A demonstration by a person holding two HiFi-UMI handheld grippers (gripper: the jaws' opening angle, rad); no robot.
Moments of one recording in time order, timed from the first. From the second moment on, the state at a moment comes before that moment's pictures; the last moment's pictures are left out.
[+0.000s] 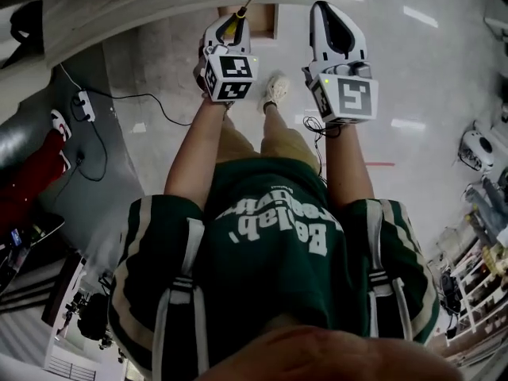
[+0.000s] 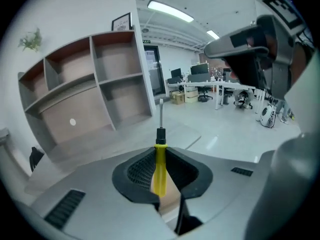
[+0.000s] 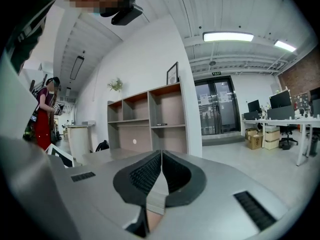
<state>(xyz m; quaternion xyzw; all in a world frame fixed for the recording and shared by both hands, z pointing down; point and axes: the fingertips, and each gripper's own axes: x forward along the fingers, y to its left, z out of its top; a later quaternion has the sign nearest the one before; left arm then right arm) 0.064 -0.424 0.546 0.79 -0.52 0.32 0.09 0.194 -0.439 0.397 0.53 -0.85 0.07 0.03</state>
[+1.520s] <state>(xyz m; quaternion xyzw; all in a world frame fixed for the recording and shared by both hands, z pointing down) -0.083 -0.378 0.157 0.81 -0.57 0.05 -0.09 0.072 -0.370 0.156 0.55 -0.84 -0.05 0.00</state>
